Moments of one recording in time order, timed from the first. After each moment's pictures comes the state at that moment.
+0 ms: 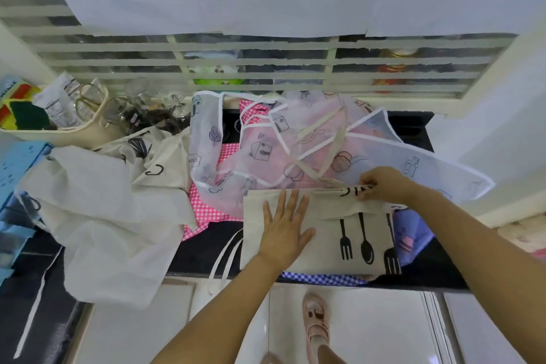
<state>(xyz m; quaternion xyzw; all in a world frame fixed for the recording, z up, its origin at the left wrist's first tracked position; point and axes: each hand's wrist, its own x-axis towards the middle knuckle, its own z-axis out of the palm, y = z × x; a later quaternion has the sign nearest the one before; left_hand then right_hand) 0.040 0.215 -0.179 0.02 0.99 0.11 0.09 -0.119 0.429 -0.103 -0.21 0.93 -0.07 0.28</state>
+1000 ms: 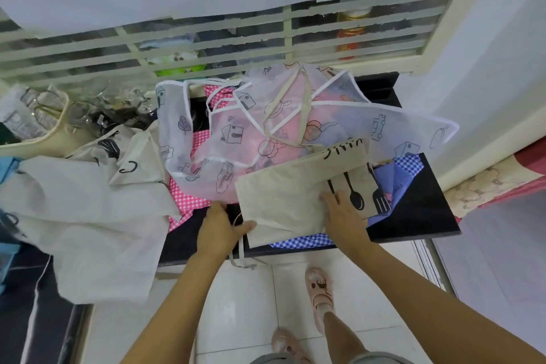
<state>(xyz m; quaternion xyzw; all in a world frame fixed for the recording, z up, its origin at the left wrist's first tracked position) 0.085 0.159 -0.145 -0.27 0.89 0.35 0.13 0.039 0.413 -0.182 -0.11 0.96 -0.23 0.07</state>
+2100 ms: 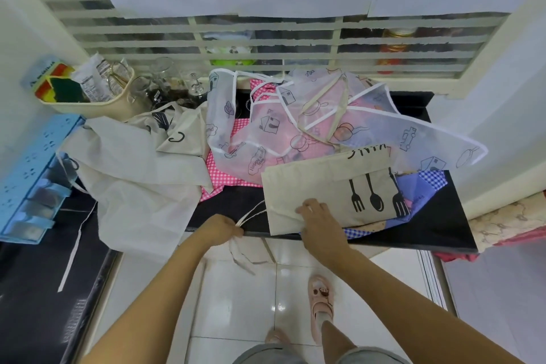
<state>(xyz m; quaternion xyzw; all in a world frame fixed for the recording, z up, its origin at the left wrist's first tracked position) 0.136 0.114 -0.126 -0.31 0.81 0.37 0.32 0.092 0.345 -0.140 -0.25 0.93 -0.21 0.15</state>
